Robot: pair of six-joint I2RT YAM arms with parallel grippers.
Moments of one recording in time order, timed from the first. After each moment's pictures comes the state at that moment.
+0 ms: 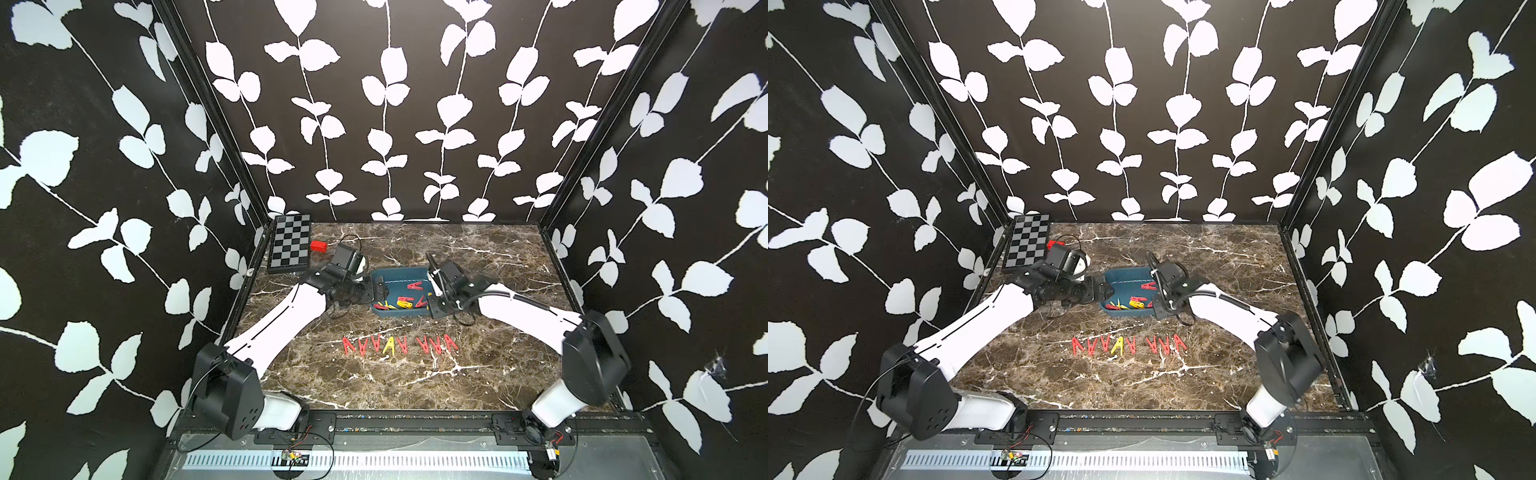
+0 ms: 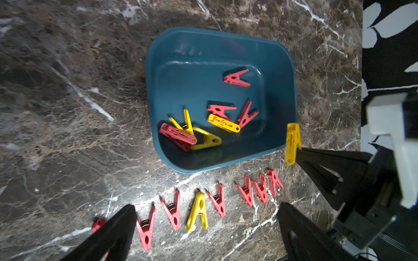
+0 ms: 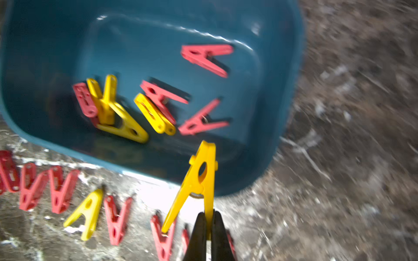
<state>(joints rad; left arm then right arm) -0.52 1.40 1.13 -0.71 0.21 -0.56 0.69 1.55 1.09 -0.65 0.09 0.36</state>
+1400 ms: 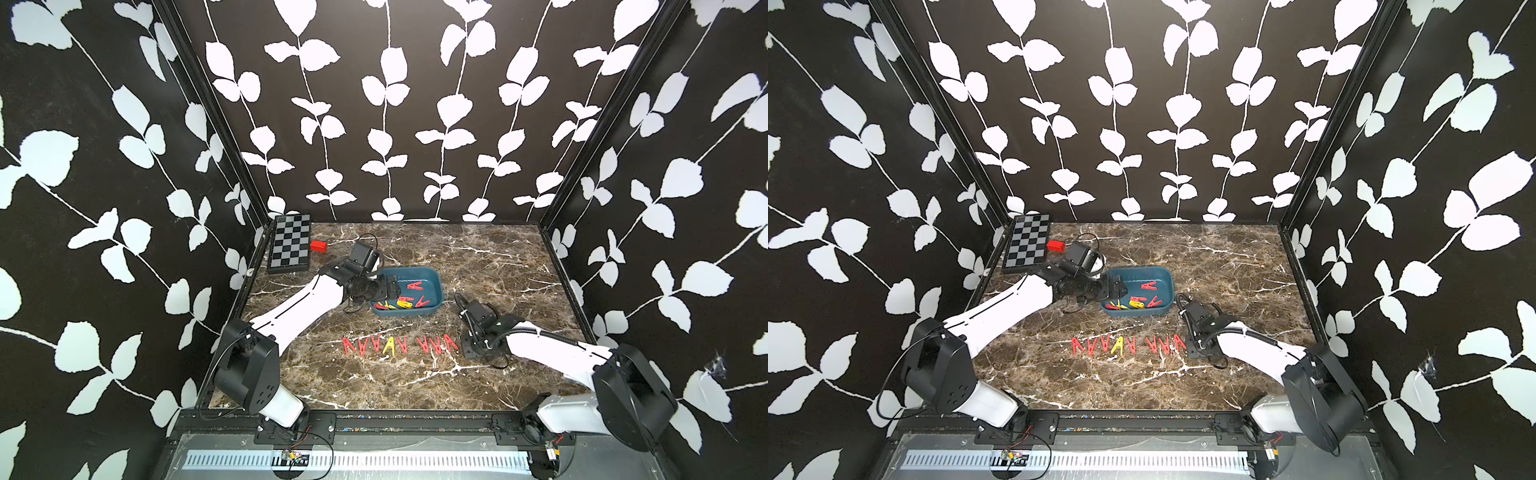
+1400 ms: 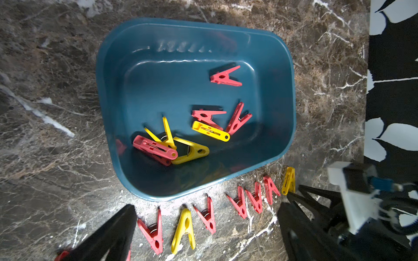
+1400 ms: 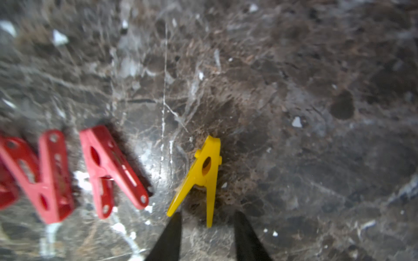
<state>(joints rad) -0.58 1.54 1.21 -0.66 0.21 -0.58 0.64 1.32 0.66 -0.65 0.14 0.48</state>
